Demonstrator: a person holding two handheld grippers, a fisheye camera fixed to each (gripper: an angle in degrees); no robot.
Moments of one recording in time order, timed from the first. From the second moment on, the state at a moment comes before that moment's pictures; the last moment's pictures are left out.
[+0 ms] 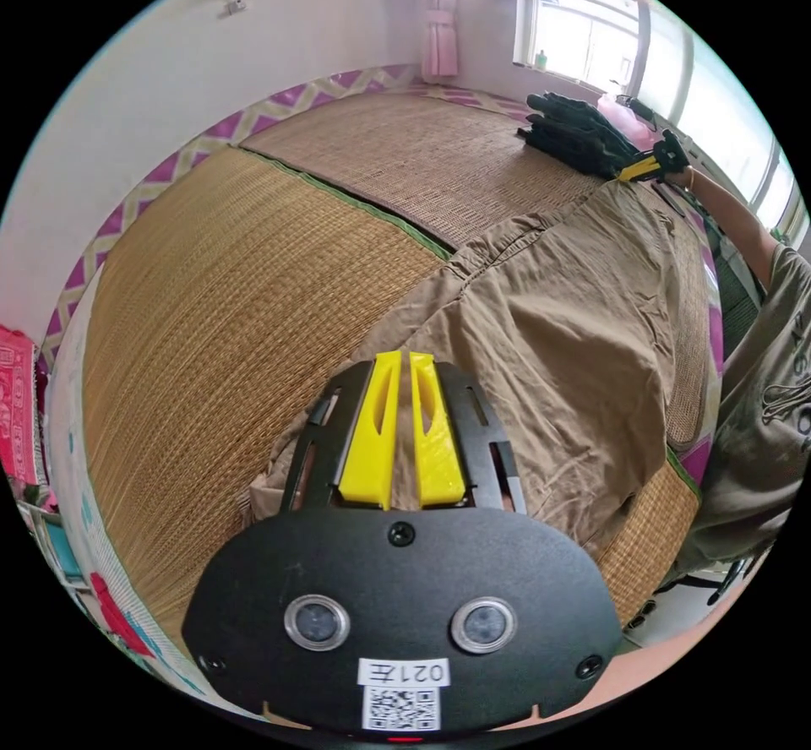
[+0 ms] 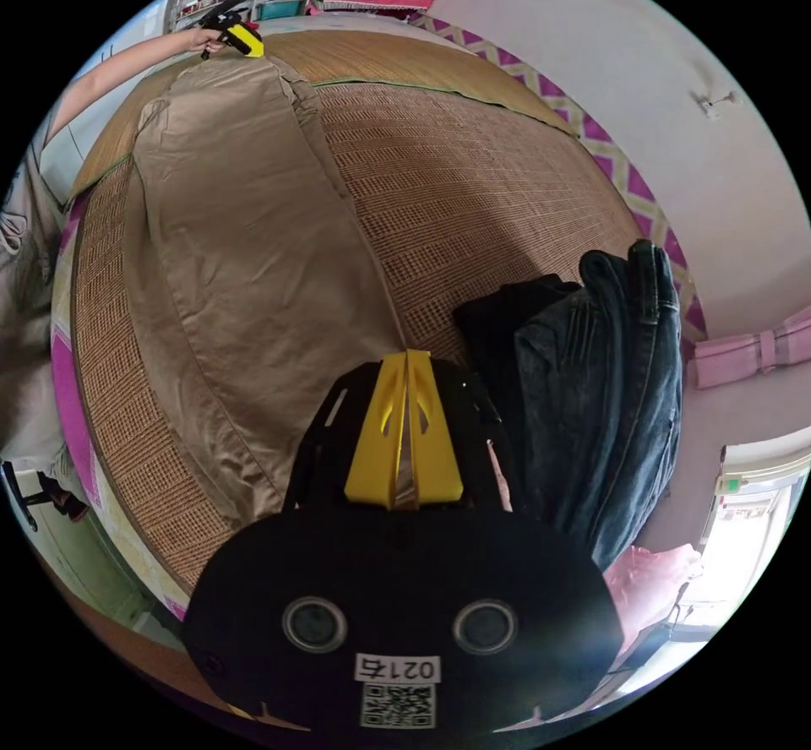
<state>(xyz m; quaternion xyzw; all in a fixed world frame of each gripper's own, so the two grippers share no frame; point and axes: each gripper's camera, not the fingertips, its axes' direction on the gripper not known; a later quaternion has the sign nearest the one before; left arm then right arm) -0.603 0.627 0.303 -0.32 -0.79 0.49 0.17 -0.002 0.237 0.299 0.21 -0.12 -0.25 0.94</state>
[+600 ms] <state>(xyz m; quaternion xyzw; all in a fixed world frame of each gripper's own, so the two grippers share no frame) -0.596 0.584 0.330 -0.36 -0.80 0.45 0.15 0.072 0.253 0.251 0.22 -0.12 -0.23 0.94</state>
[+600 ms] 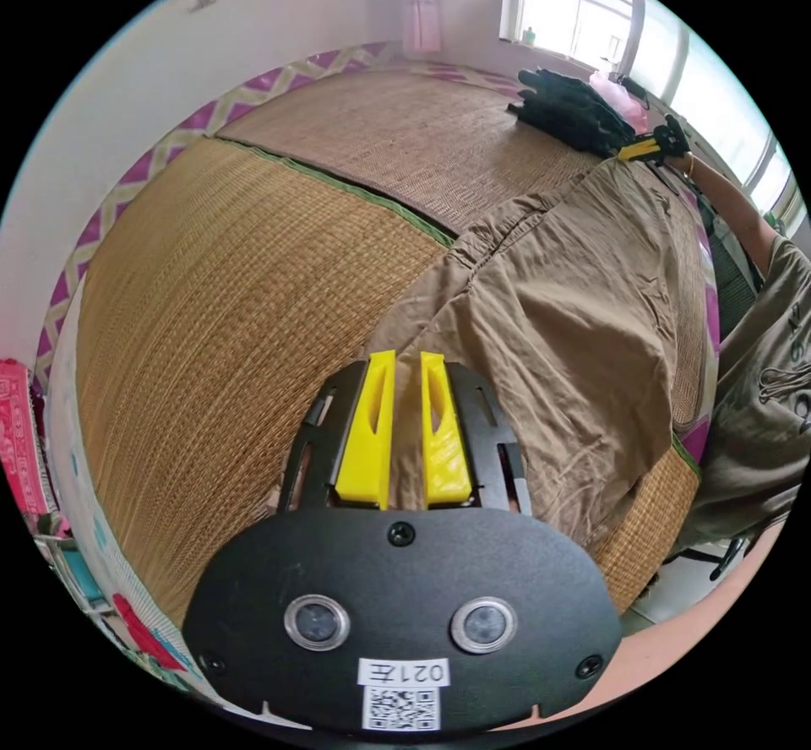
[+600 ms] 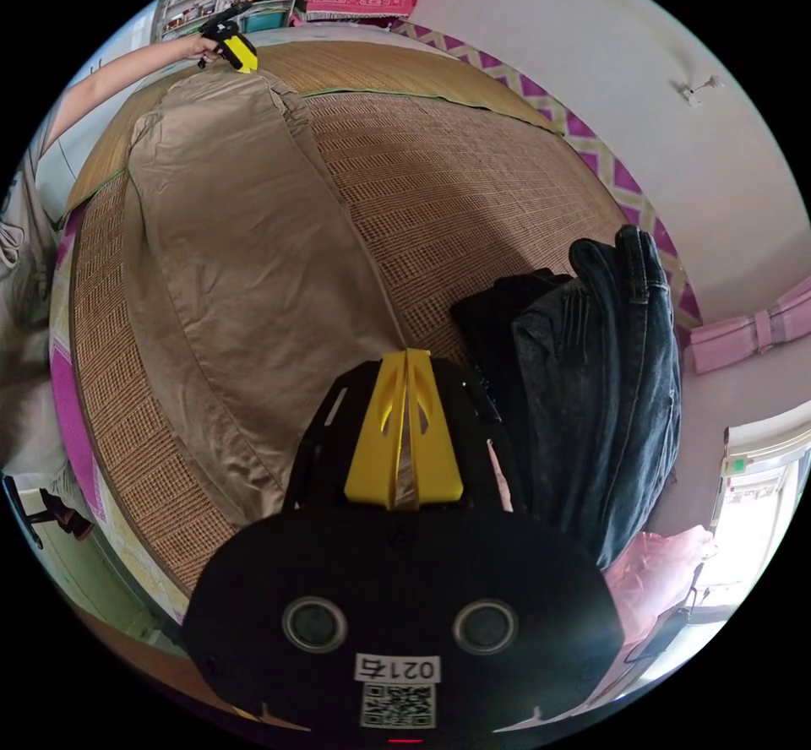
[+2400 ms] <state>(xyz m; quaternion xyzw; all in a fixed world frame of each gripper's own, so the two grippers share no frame) -0.111 0.917 0.060 -0.06 -0.74 0.56 0.37 0.121 0.508 0.175 0.18 -0.13 -0.09 0.97</state>
